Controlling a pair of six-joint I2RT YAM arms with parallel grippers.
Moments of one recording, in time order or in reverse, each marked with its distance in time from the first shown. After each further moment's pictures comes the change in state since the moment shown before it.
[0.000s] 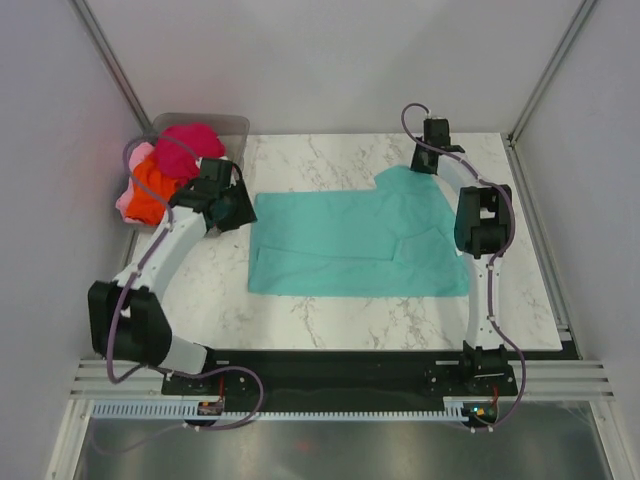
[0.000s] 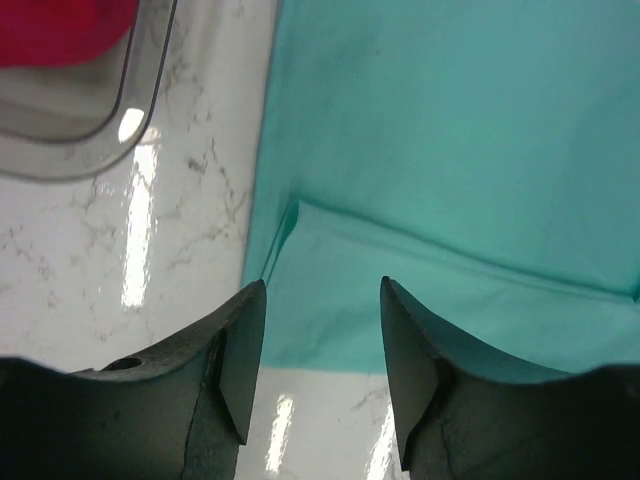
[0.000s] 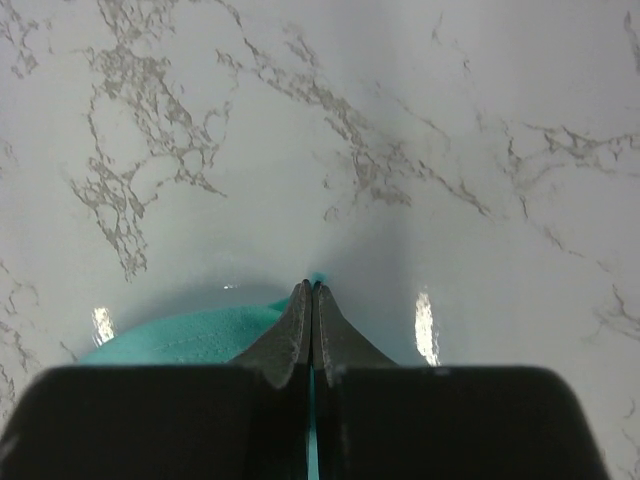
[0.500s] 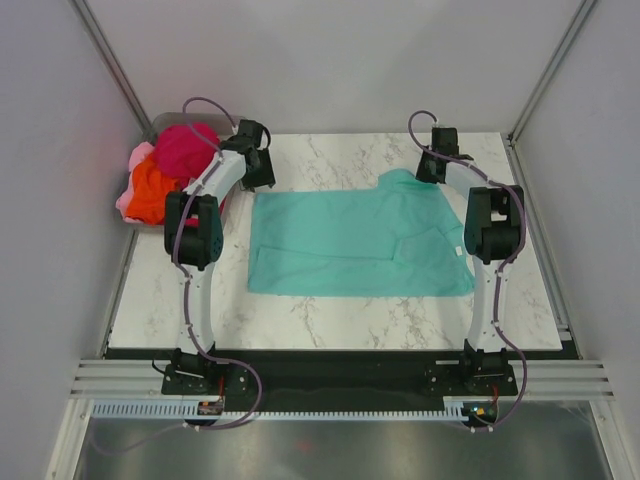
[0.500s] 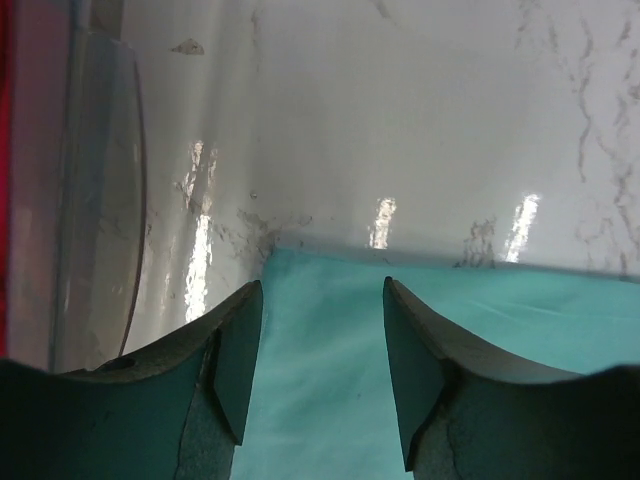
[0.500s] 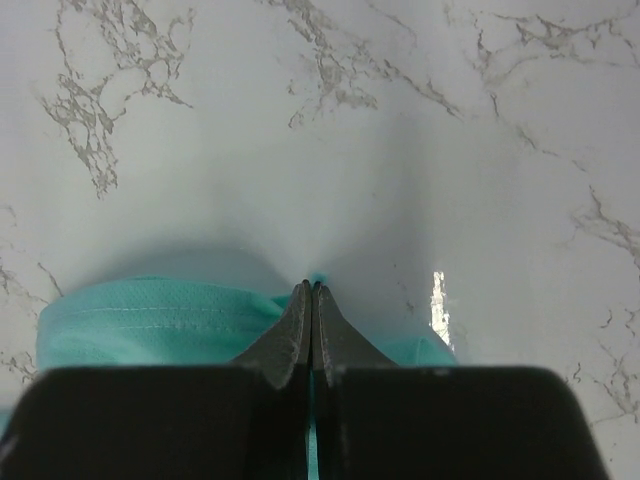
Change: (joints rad) left arm 0.017 0.927 0.828 0.020 -0.080 0.124; right arm -0.022 -0.161 -0.276 0.074 -0.038 0.013
